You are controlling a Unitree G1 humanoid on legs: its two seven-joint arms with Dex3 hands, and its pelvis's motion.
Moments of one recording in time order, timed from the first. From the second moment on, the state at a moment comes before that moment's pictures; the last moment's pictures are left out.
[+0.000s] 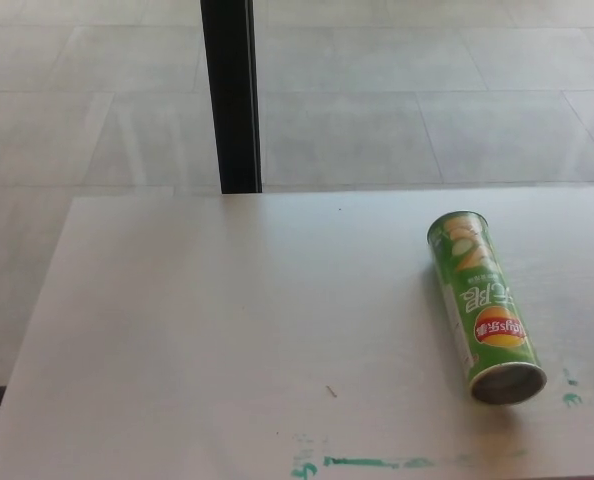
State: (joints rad) left_arm 0.21 0.74 0.51 1.31 -0.18 -0.04 -0.08; right_arm 0.07 -0.72 -0.60 -0.14 -0.33 -0.08 0.29
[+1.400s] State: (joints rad) left_arm 0.21 0.73 0.50 1.31 -0.18 -0.04 -0.08; right_arm -0.15 -0.52 -1.18 1.07 0.06 -0.10 -0.11
